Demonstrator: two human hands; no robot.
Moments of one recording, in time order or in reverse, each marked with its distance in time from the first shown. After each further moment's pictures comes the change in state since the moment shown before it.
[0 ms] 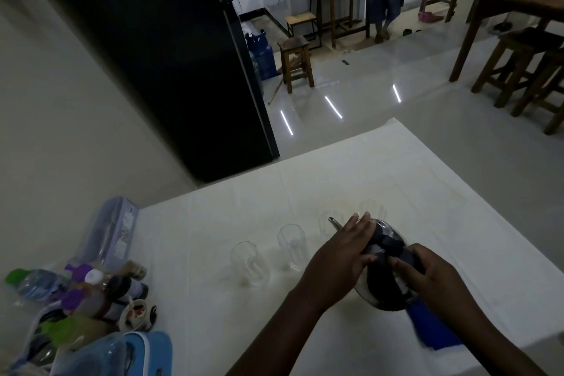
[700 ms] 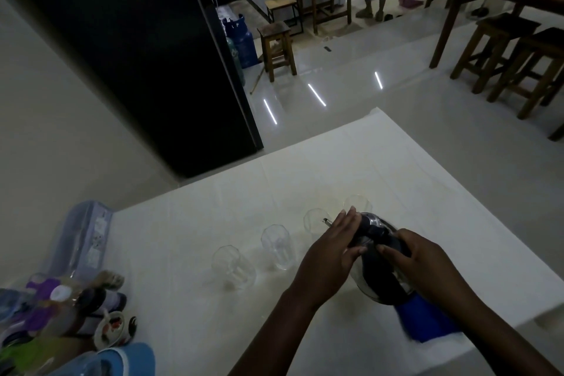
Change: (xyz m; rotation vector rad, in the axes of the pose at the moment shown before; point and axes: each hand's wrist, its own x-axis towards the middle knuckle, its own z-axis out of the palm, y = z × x) left_hand 0.017 -0.016 0.021 -0.168 0.009 -0.093; right_hand 0.028 -0.001 -0.011 -0.183 -0.011 -0.001
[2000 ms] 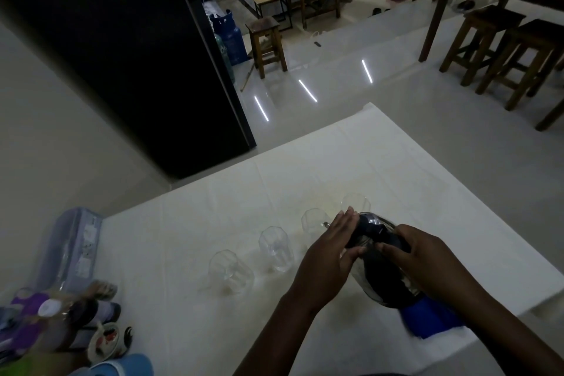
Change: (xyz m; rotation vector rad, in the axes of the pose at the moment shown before) left_hand -0.001 0.000 -0.006 -0.059 -0.021 -0.024; right_hand 0.003 -0.015 -0.005 -0.039 -0.042 0.003
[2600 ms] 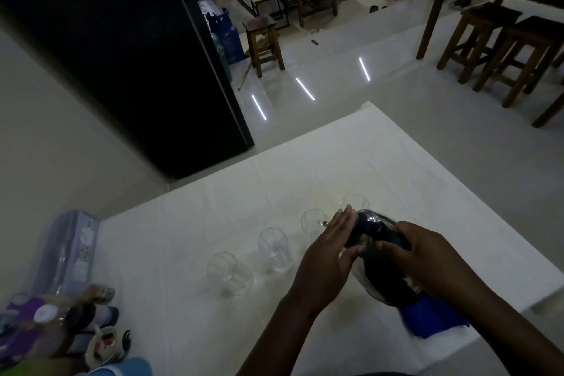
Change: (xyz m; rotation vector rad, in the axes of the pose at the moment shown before) left_hand 0.000 0.003 -0.003 -0.029 0.017 -0.011; right_hand 0.002 -0.005 -0.005 -0.006 0.009 -0.026
